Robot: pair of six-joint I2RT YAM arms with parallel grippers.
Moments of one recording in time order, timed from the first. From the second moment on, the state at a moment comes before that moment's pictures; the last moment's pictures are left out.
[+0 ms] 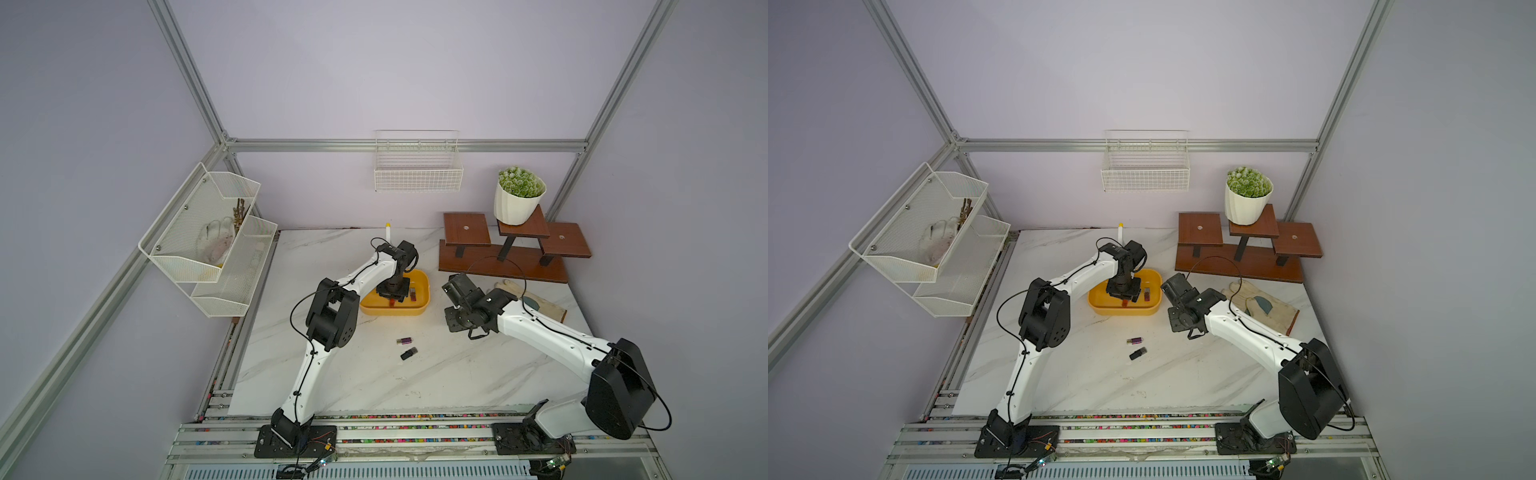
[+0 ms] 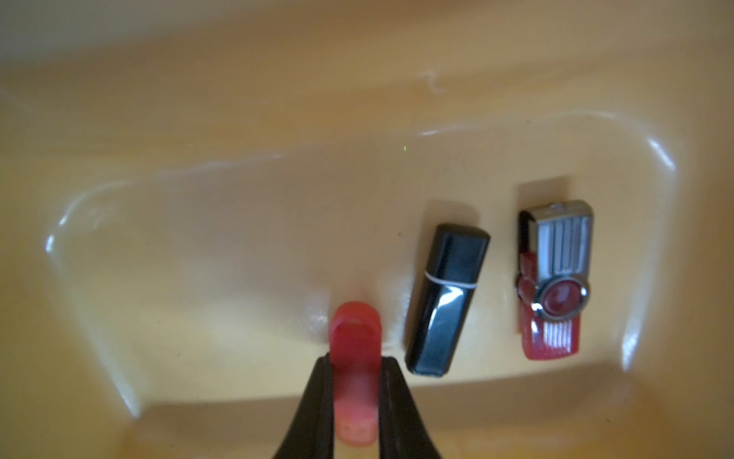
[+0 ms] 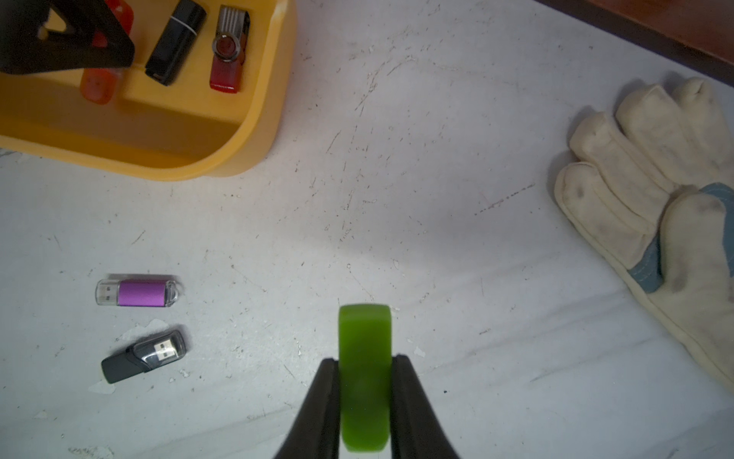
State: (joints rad) left arm -0.56 2.37 2.07 -1.14 -0.08 -0.42; right arm 0.62 1.46 1.08 -0.78 0.24 0.39
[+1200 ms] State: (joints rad) left arm -0.38 1.83 1.96 -1.21 -0.12 -0.39; right arm 0.62 1.84 1.56 -0.77 0.06 0.34
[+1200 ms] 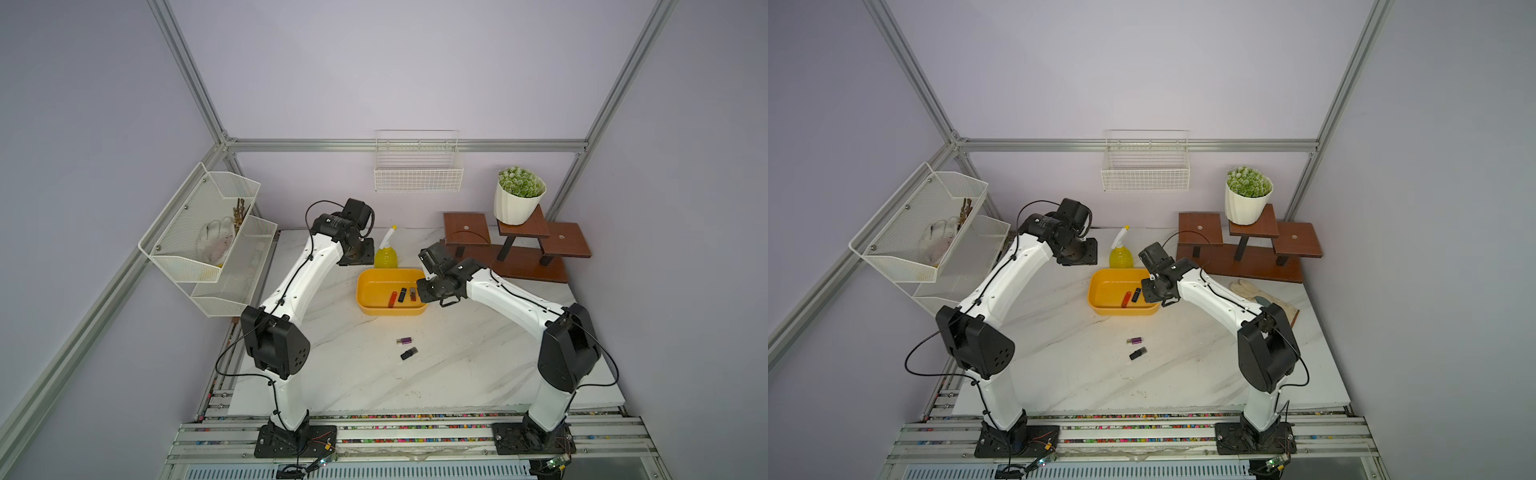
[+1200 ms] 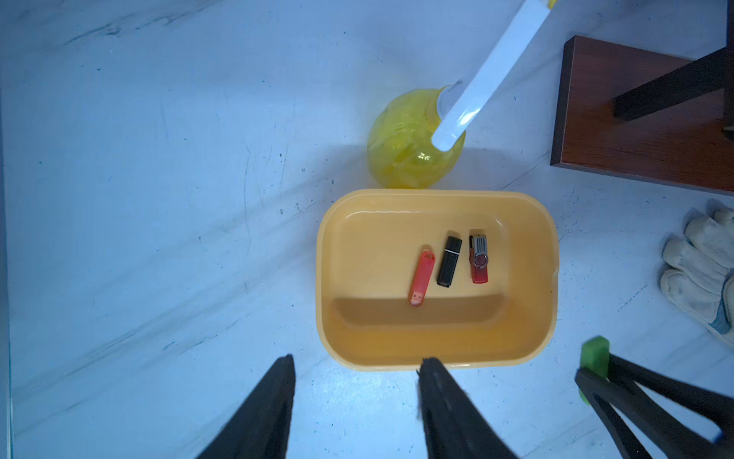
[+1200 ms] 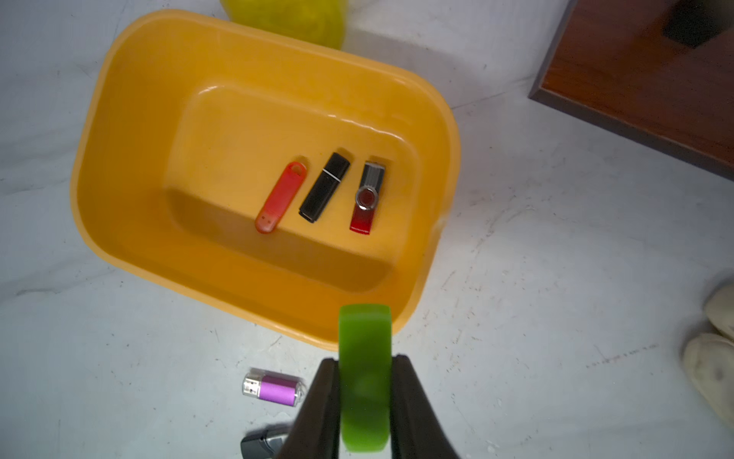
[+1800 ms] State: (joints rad) left arm -0.38 1.67 1.51 -1.15 -0.12 -0.45; right arm 0.71 2.22 1.94 -0.77 -0.02 0.32
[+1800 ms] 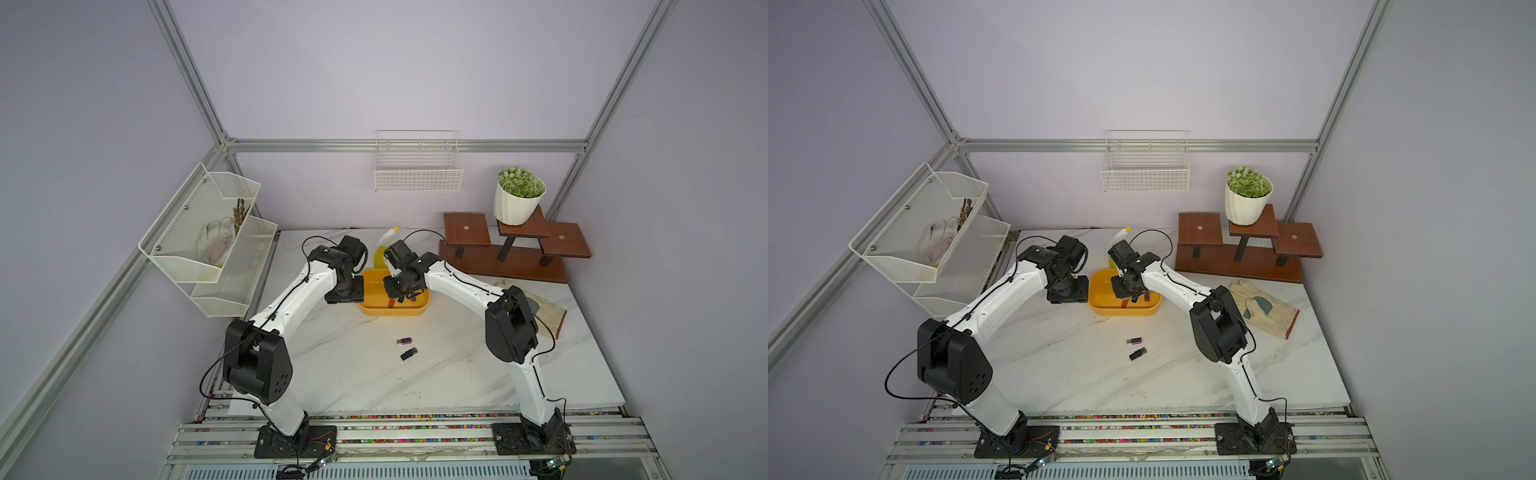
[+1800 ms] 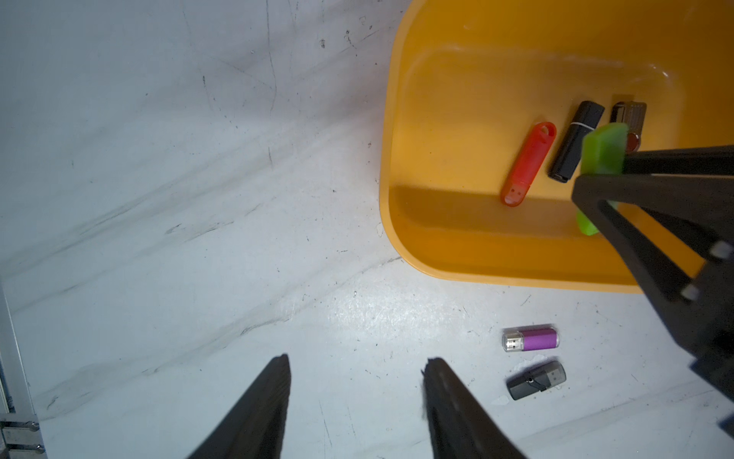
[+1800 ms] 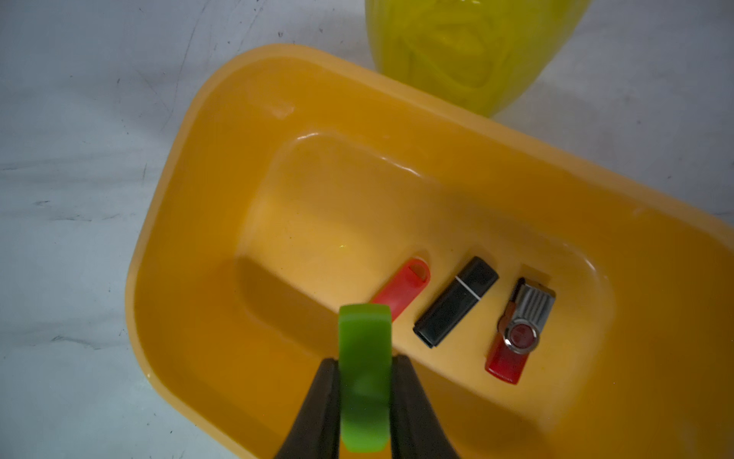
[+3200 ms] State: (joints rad) left arm -0.37 1.66 1.44 -1.11 -0.12 -0.45; right arm 0.74 2.37 1.99 -0.70 0.05 0.32
